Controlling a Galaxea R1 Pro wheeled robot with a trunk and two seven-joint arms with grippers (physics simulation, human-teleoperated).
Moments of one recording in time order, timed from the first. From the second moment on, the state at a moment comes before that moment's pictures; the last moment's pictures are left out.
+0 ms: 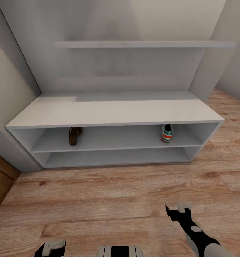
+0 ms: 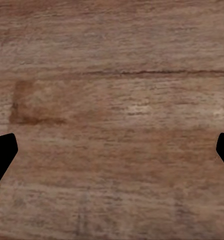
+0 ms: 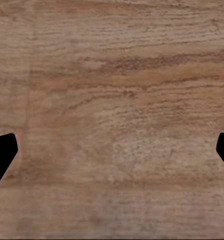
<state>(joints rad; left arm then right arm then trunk) -0.26 0.09 0.20 -0.36 -0.10 -0.41 0.00 -0.60 -0.12 -0.29 -0.17 0.30 -0.34 0.08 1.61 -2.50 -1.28</state>
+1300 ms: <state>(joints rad) -0.25 0.08 0.20 -0.28 -0.09 -0.51 0.01 -0.45 -0.12 -0.29 -0.04 0.30 -0.59 0.08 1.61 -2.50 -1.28</state>
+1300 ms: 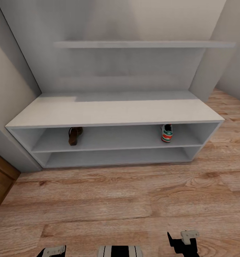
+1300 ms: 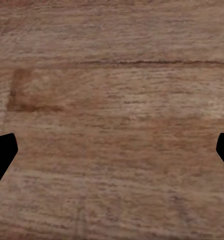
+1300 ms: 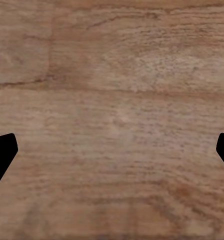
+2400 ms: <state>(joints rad) -0.25 0.08 0.20 -0.28 -0.09 -0.51 0.01 -0.45 -0.13 -0.29 -0.05 0.27 -0.59 0.08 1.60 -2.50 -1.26</state>
